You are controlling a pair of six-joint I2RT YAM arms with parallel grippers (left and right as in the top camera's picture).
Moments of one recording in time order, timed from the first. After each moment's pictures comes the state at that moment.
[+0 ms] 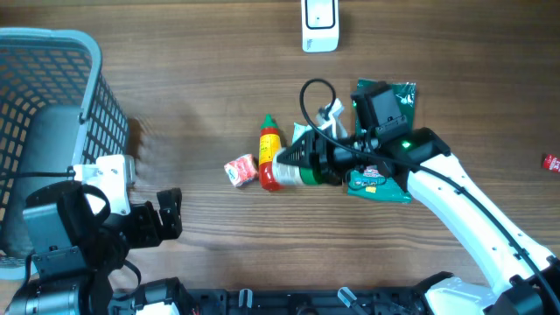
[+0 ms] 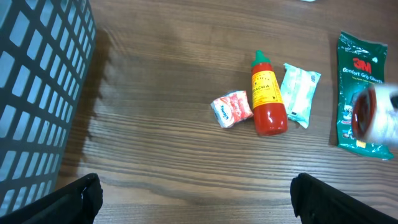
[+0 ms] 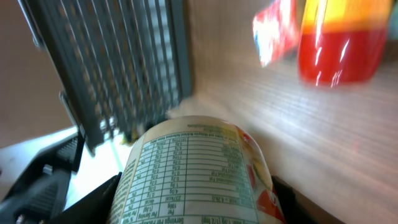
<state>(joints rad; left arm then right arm) 0.19 0.73 1.20 -1.35 0.23 -0.02 0.45 1.42 1.03 -0.54 -0.88 0.84</state>
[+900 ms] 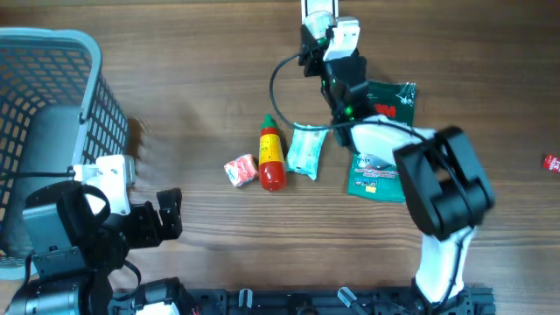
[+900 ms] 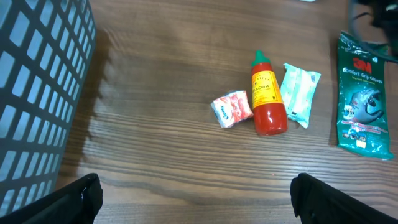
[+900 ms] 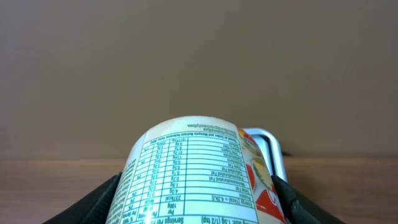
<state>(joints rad) 0.19 0.73 1.20 -1.35 0.23 -0.02 0.41 2.10 1.16 0.88 0.21 0.19</state>
